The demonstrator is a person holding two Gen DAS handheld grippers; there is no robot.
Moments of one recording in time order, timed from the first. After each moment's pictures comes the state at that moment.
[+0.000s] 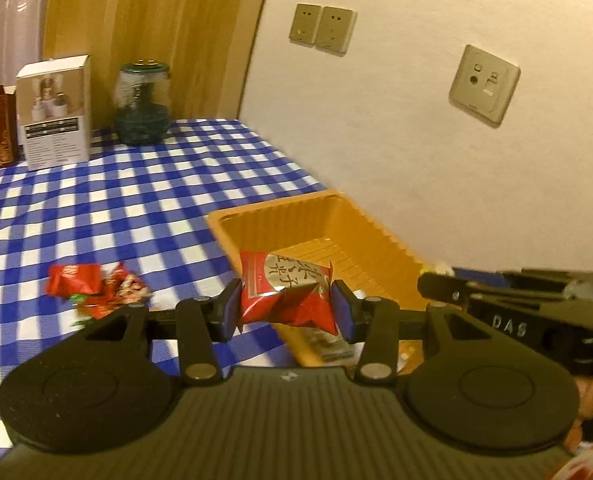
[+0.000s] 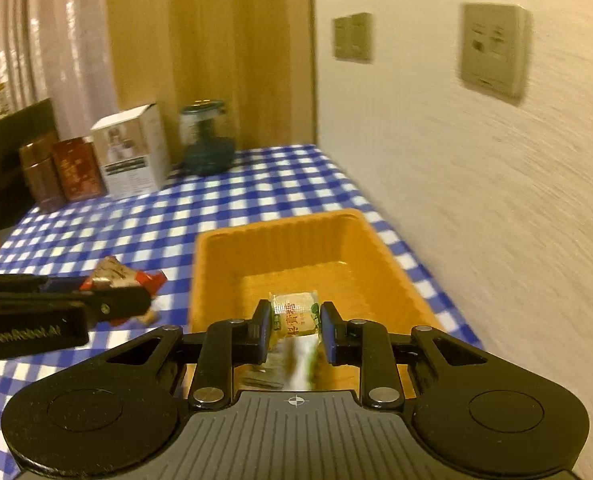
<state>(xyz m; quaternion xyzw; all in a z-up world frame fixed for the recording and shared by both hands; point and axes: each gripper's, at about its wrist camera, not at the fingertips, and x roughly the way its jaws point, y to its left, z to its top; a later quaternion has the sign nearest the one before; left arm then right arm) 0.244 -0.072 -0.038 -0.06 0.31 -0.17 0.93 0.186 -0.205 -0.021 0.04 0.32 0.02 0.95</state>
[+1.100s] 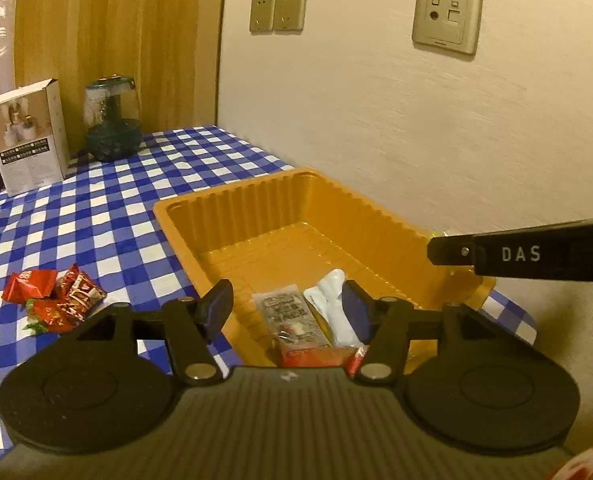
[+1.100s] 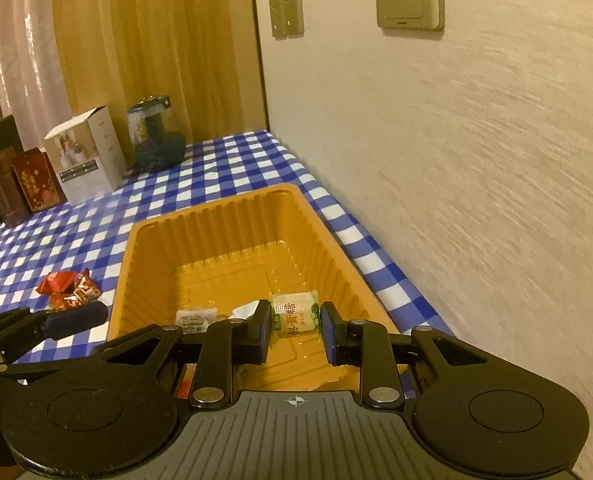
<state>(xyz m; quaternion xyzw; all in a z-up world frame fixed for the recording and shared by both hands) 0.236 -0.139 -0.091 0.01 0.27 -0.16 0.95 0.189 -0.250 -0.048 0.07 0.33 -0.01 0.94</state>
